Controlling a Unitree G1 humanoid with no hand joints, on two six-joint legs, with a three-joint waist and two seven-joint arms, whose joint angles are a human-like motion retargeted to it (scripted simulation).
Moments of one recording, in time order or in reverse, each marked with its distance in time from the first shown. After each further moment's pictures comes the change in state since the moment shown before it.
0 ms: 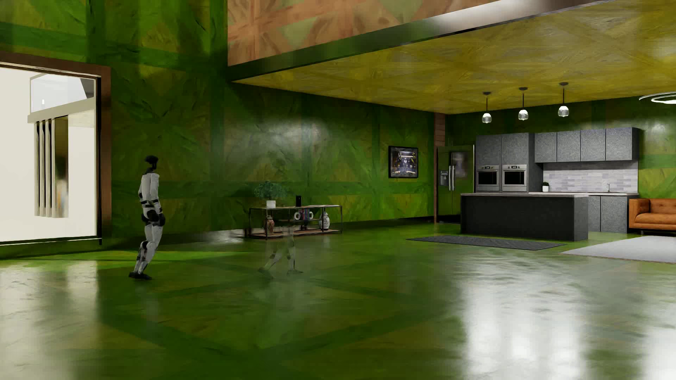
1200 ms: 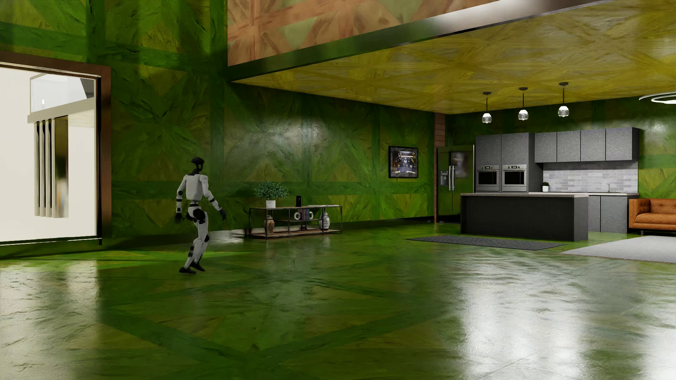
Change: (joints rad) body -0.540 0.009 0.126 -0.003 0.110 0.099 0.000 0.000 0.090 0.619 0.070 0.170 -0.181 0.382 -0.035 -0.032 -0.104 0.000 0.000 -0.102 -0.281 0.119 -0.214 0.000 0.000 0.000 0.000 0.000 0.000
